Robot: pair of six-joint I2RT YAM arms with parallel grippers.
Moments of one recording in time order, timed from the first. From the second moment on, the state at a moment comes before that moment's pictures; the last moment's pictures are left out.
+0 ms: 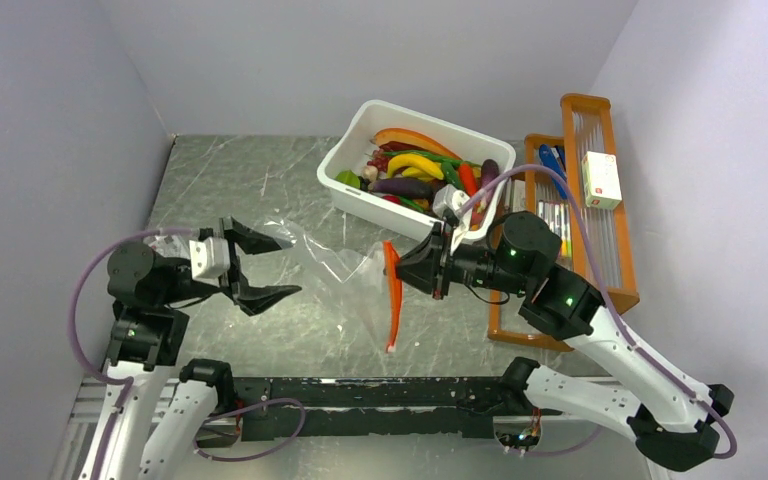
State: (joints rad) left arm -0.14 0.55 0.80 -0.12 1.17 -0.01; right arm 0.88 0.85 1.09 -0.33 -0.39 0.19
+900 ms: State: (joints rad) left arm -0.23 0.63 0.66 0.15 0.73 -0.63; right arm 0.89 1.21 1.19 -0.34 -0.04 0.52
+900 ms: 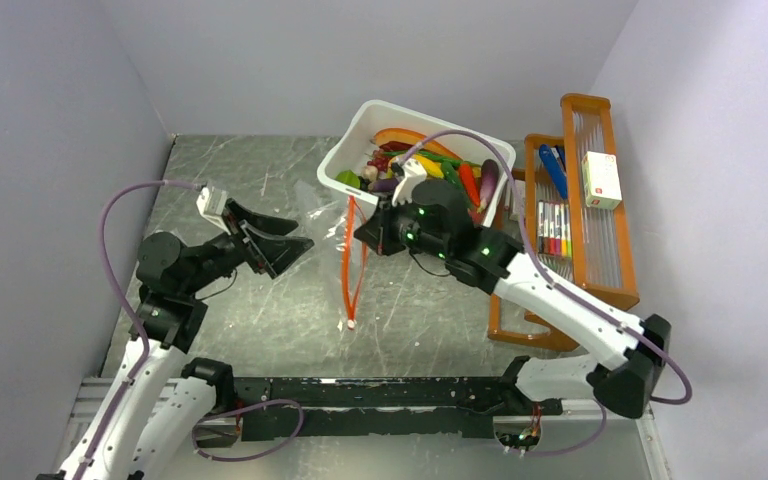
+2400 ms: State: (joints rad) left arm -0.53 0.84 0.69 -0.12 0.02 -0.18; right arm 0.90 1.47 1.19 -0.16 0.05 0.73
